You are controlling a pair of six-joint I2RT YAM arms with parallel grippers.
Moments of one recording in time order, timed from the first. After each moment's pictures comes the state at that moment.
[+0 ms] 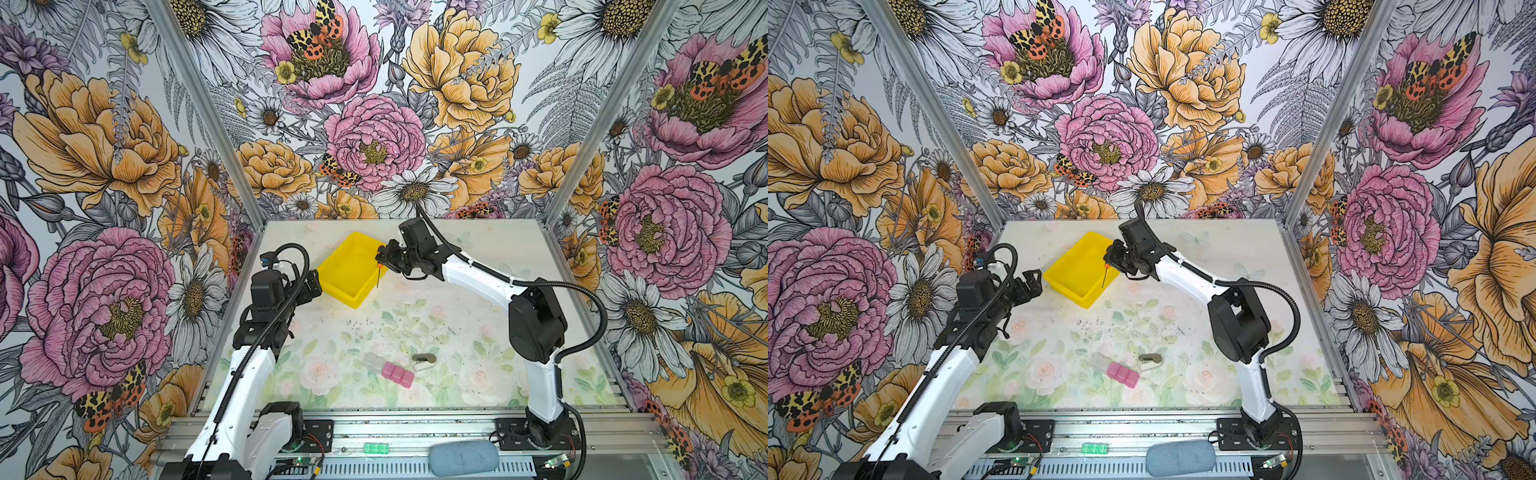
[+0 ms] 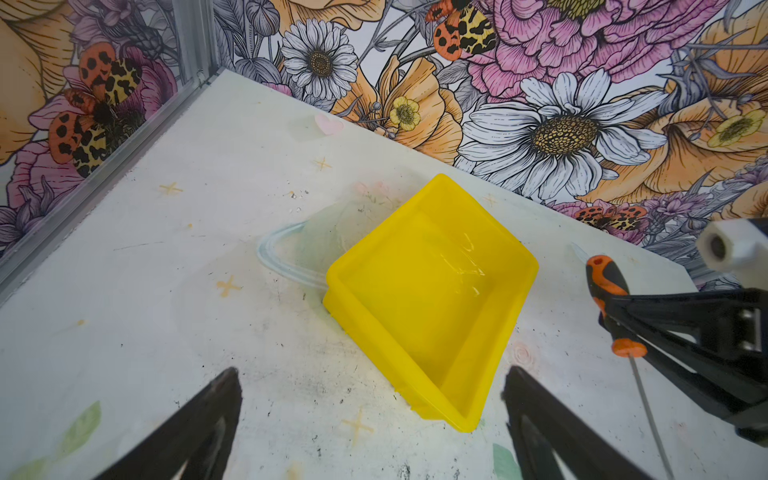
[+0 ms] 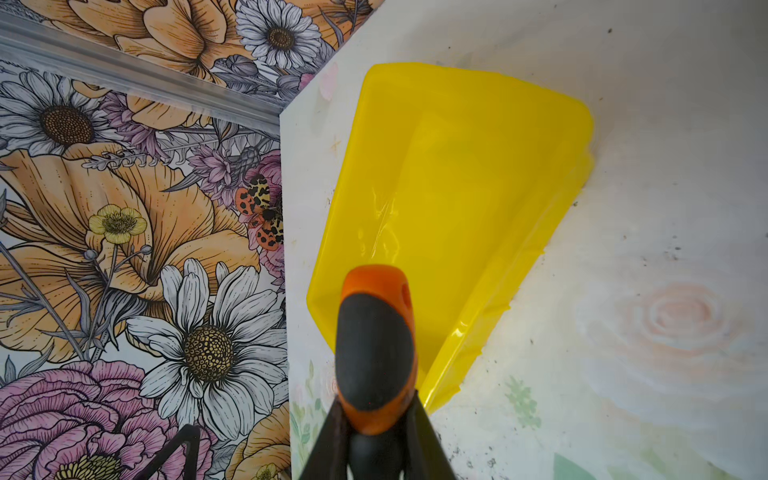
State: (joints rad) left arm 0.01 0.90 0.69 -0.25 0.04 -0.37; right arm 0.67 2.06 1.74 -0.34 -0.27 1.03
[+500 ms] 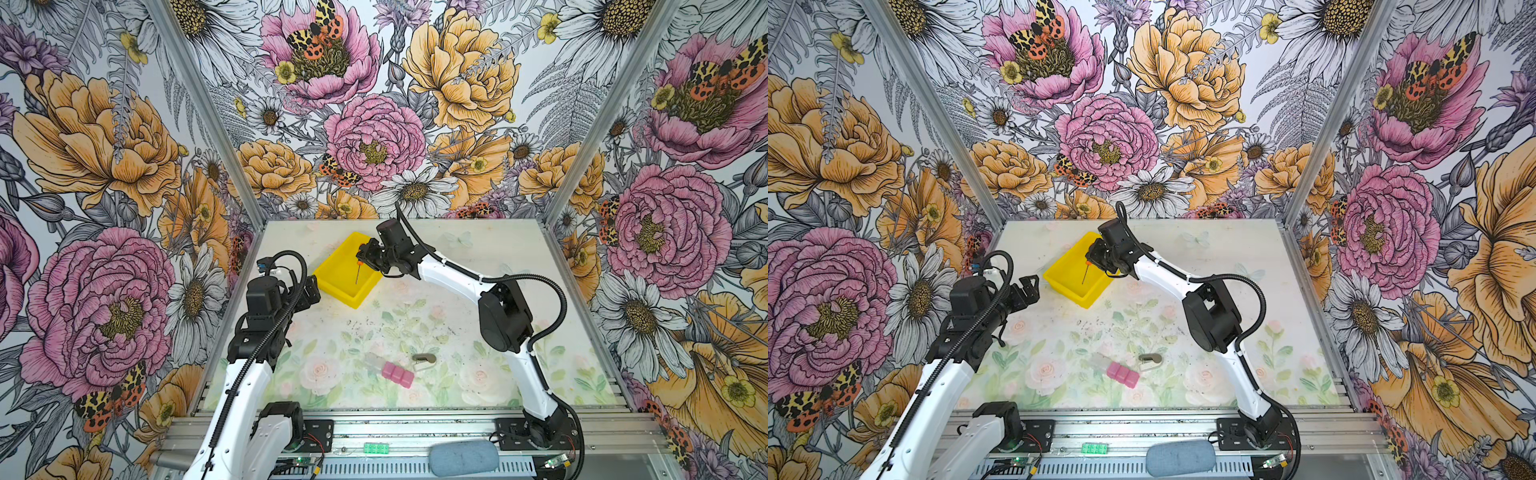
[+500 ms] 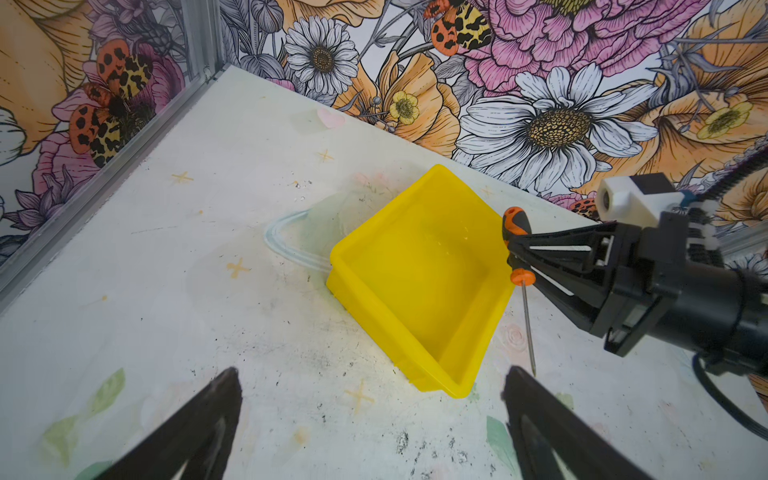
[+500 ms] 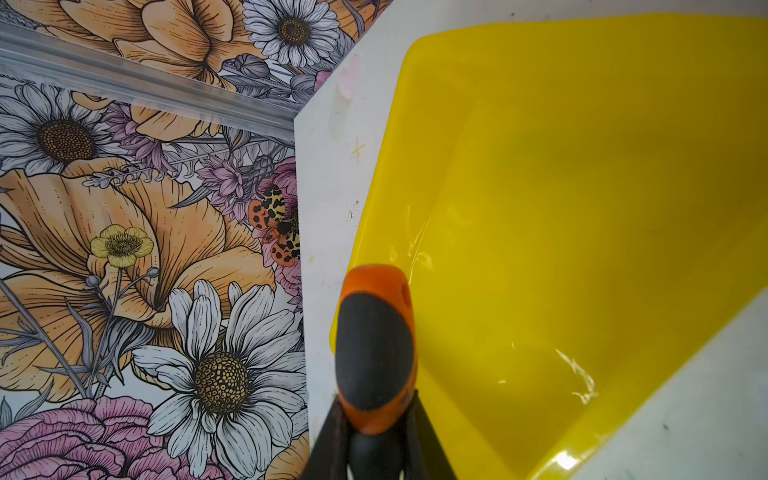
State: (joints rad) left arm 0.01 0.81 0.69 -0.35 0.04 -0.36; right arm 0.71 2.29 2.00 -0.31 -0.23 1.11
